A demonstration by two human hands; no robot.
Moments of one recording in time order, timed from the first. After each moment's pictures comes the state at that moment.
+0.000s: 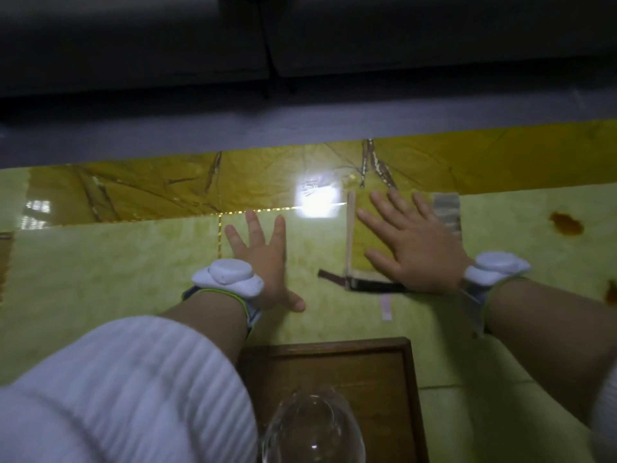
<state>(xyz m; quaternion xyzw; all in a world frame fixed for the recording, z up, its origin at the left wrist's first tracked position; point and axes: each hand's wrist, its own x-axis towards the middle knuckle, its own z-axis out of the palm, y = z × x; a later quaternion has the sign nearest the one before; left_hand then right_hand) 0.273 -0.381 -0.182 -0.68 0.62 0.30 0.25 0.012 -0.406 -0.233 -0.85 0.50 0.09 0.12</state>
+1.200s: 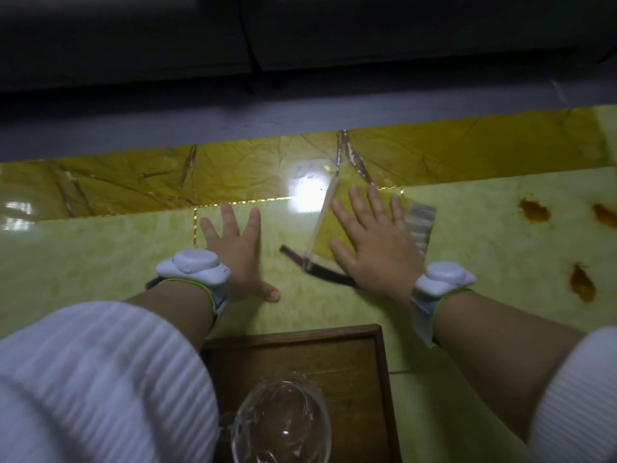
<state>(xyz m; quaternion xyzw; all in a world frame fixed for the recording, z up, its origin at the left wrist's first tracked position) 0.266 -0.381 -0.173 -0.69 0.62 0.29 0.24 0.035 -0.382 -0.238 -0.80 0.59 0.05 0.13</state>
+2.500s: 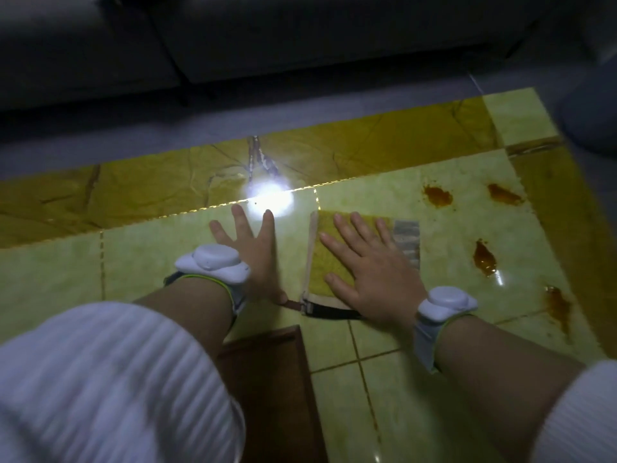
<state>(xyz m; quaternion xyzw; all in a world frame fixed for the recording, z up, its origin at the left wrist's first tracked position) 0.124 -0.382 -0.179 -0.65 0.67 0.26 0.26 -0.083 -0.328 -0.236 -0.81 0.57 0.04 0.13</state>
